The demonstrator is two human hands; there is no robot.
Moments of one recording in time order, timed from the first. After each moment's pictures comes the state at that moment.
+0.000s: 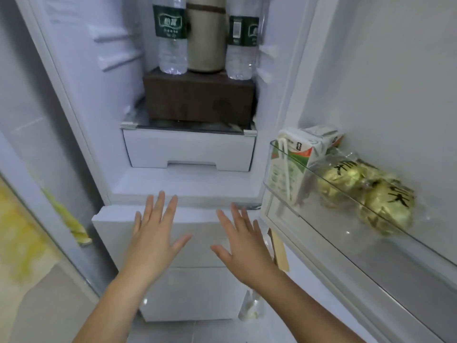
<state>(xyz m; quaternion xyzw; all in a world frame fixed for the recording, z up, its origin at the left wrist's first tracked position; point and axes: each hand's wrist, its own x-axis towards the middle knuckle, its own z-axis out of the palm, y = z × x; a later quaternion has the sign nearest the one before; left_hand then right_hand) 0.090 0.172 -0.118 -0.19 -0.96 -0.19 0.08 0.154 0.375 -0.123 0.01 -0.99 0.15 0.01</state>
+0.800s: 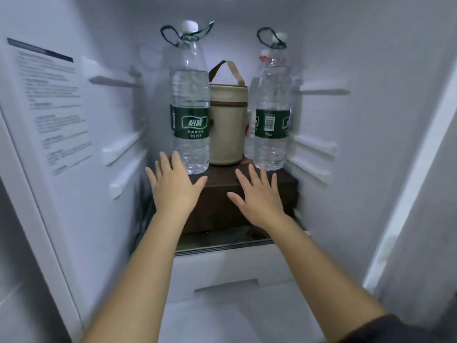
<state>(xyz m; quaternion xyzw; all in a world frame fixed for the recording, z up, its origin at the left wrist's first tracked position) -0.279 0.219 0.075 -0.15 -0.92 -0.26 0.26 -0.198 0.389 0.055 -0.13 -0.97 0.03 0.18</state>
